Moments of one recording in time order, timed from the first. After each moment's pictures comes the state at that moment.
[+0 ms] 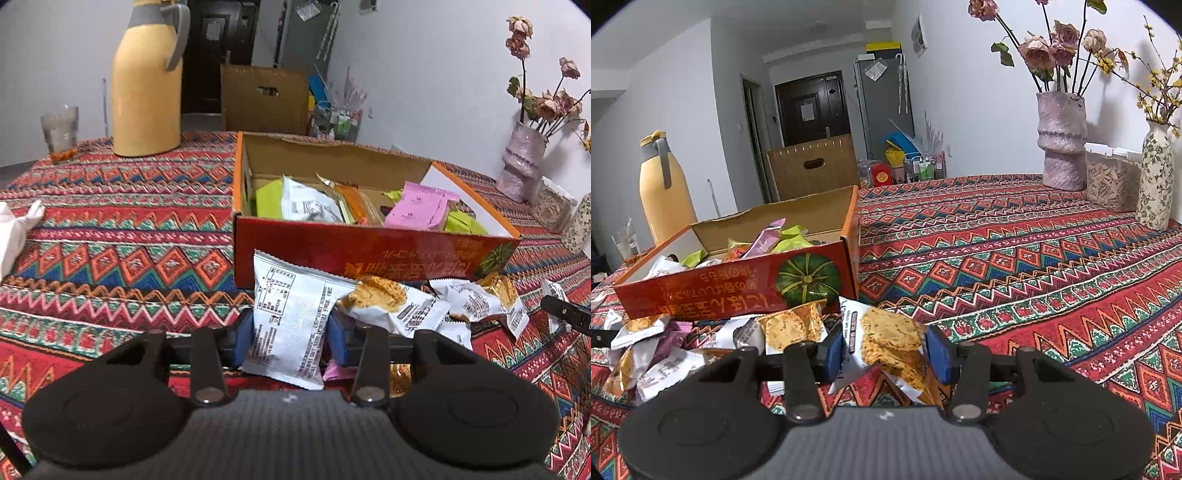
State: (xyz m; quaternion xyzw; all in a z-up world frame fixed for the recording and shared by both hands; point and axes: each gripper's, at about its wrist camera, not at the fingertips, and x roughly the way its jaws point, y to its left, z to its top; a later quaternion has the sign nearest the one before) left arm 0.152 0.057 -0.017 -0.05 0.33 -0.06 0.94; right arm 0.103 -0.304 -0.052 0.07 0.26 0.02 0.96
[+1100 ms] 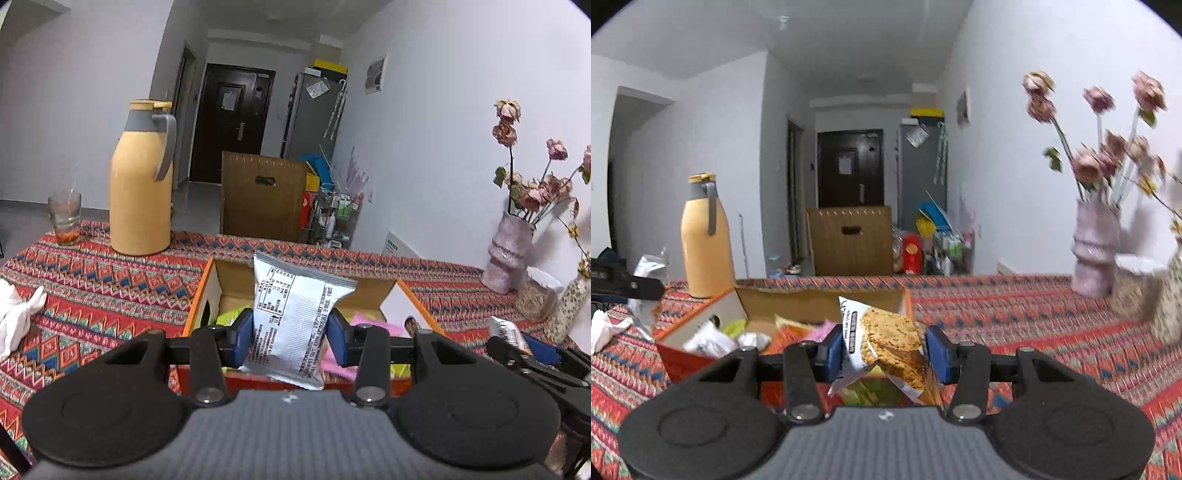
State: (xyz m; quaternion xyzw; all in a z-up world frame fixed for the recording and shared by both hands) left arm 0.160 0.000 0.080 -0.08 0.21 -0.03 0.97; right arm 0.105 -0.254 0.029 0.00 0.14 0.06 0.99
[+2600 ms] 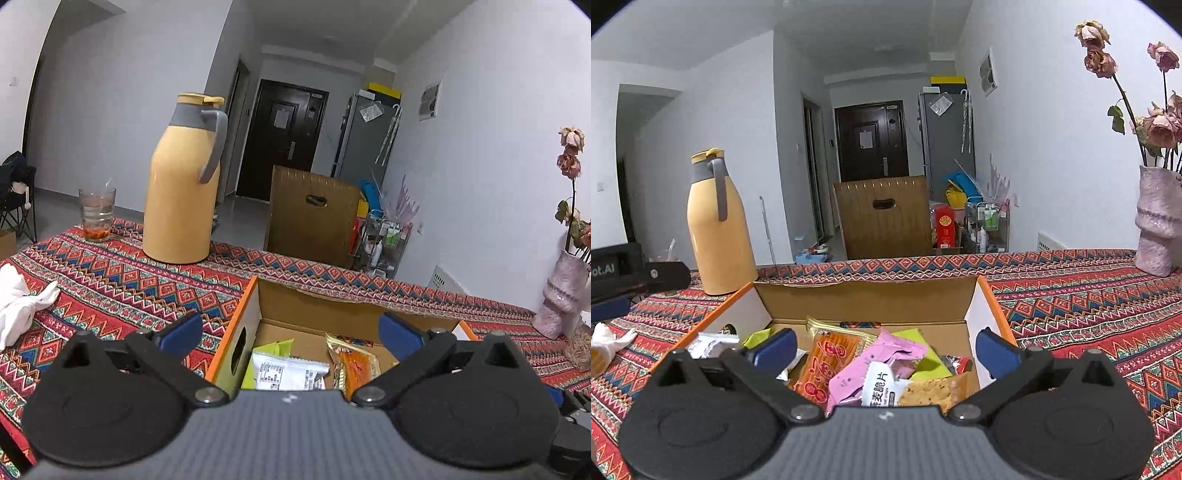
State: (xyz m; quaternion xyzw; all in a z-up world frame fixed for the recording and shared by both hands) left arm 0.218 0.022 0.050 -0.12 0.18 0.05 0.97; right arm 0.205 -0.199 0.006 0.03 0.20 0.10 0.98
